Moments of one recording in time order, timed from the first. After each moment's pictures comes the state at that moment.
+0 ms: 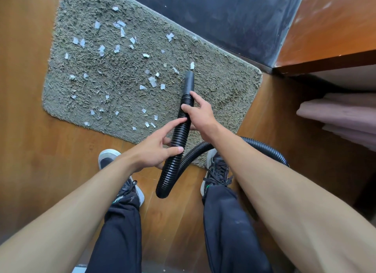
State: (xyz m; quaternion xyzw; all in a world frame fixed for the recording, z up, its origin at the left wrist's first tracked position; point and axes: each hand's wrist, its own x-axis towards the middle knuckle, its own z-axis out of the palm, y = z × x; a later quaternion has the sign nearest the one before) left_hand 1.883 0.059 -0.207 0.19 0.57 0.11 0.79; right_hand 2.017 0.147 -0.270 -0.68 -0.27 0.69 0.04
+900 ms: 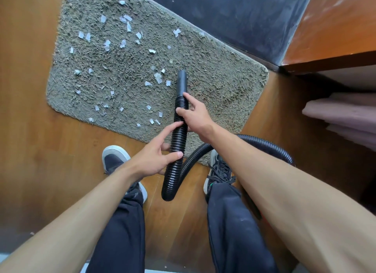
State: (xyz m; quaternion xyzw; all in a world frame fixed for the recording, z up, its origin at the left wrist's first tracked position) left_hand 1.878 0.026 -0.207 0.15 0.58 0.16 0.79; right_hand 1.997 0.130 -0.273 -0.63 -0.34 0.69 -0.02
